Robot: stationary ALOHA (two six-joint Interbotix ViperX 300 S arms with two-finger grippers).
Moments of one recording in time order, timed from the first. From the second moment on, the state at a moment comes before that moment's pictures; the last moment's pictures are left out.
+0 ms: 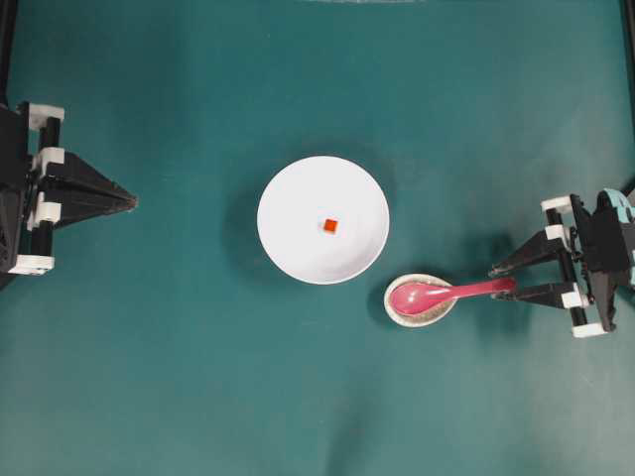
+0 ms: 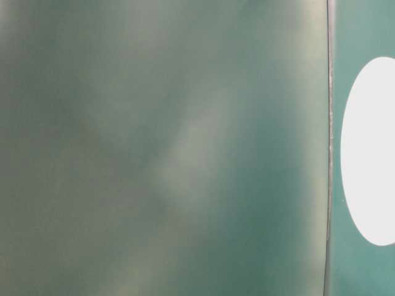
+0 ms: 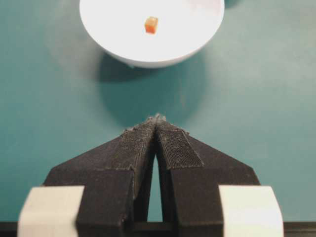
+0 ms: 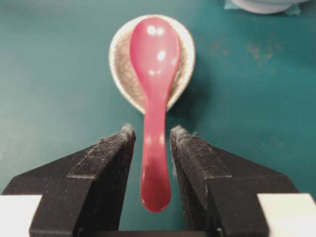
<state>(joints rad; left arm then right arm) 0.03 -0.89 1.15 0.01 0.12 0.01 0.28 -0.24 1.48 0.15 -0.88 0.04</state>
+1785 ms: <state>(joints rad) 0.03 -0.89 1.15 0.01 0.12 0.01 0.29 0.02 1.46 0.15 -1.09 0.04</state>
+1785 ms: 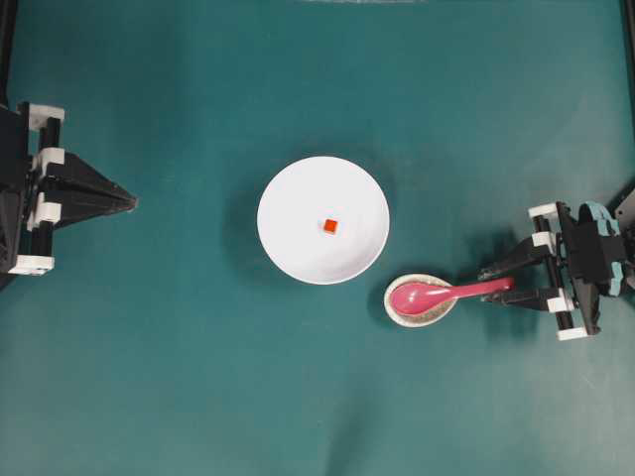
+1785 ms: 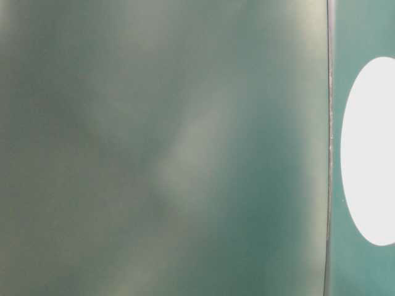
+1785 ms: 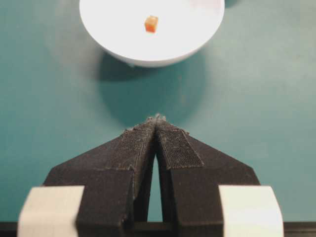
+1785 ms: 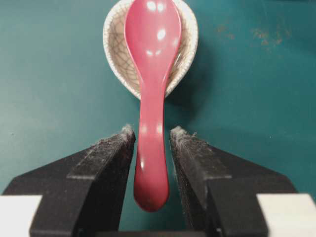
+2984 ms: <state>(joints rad) 0.03 -0.89 1.15 0.01 0.12 0.01 0.29 0.03 1.45 0.15 -1.10 0.04</state>
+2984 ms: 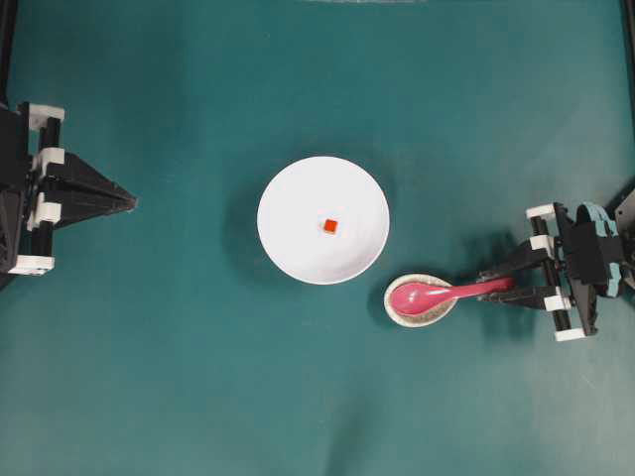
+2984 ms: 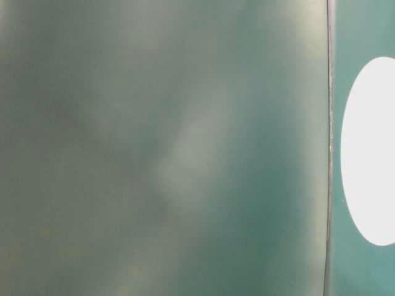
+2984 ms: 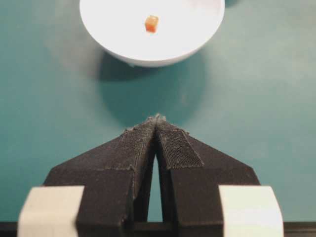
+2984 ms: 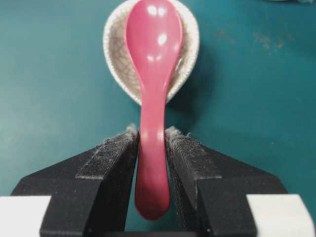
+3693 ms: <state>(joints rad) 0.03 -0.89 1.15 0.01 0.12 0.01 0.29 0.03 1.45 0.14 -1.10 0.04</state>
